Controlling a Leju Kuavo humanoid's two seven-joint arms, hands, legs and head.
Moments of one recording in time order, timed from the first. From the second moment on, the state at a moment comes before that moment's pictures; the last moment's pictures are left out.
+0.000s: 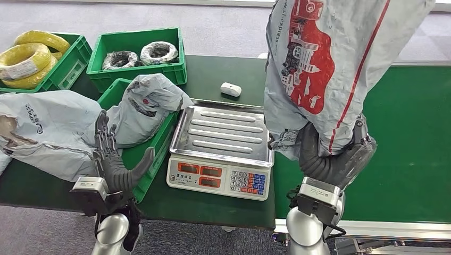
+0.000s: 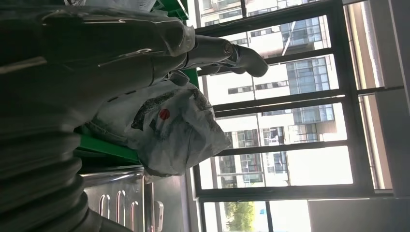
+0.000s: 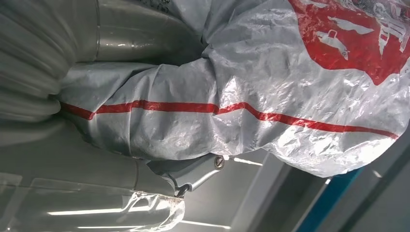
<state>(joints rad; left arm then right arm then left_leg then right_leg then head) -0.12 -0.22 -0.20 -1.56 -0.05 0.40 -0.64 -0.13 0.34 0.20 -1.70 0.83 -0.70 -0.55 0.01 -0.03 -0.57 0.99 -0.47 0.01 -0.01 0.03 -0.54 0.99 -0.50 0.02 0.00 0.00</state>
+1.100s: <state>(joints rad) -0.12 -0.22 -0.23 -1.54 -0.03 0.41 -0.65 -0.45 0.31 0.31 -1.21 0.66 -0.63 -0.45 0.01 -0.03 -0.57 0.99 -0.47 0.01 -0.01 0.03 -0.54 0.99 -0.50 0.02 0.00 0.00</state>
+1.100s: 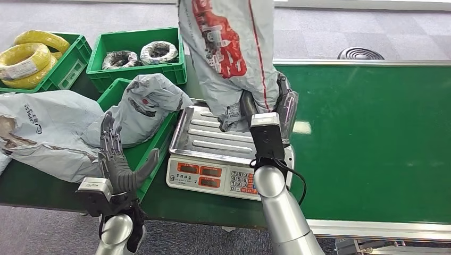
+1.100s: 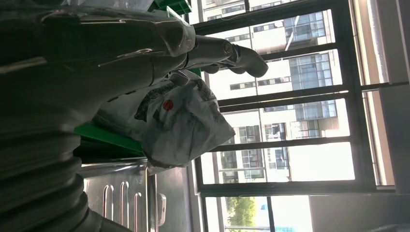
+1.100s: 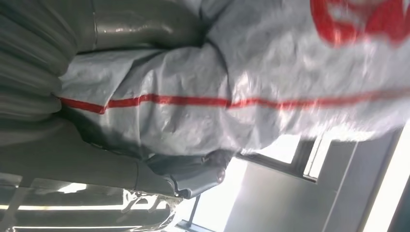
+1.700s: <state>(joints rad) -0.12 -0.22 -0.22 -1.54 -0.04 0.41 -0.64 -0.38 0.29 0.31 -1.23 0.64 -0.67 -0.46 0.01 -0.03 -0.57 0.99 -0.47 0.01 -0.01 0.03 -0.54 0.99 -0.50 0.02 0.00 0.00</state>
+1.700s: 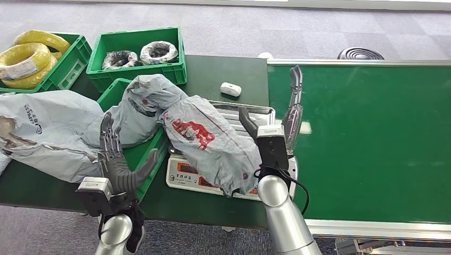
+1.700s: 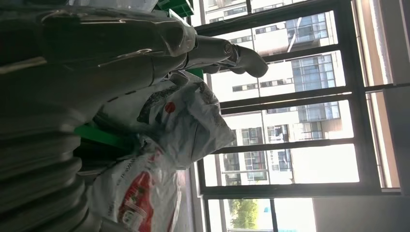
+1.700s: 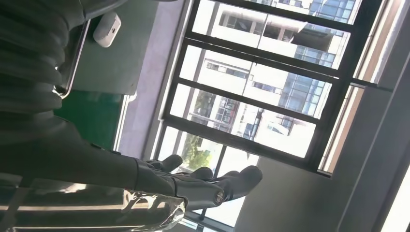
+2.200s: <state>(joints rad) -0.12 -0.21 -0.22 -1.55 -0.09 0.44 -0.65 -0.35 0.28 0.31 -1.29 0.65 -0.69 -0.47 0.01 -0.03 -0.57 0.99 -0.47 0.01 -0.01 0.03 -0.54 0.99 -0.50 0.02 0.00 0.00</state>
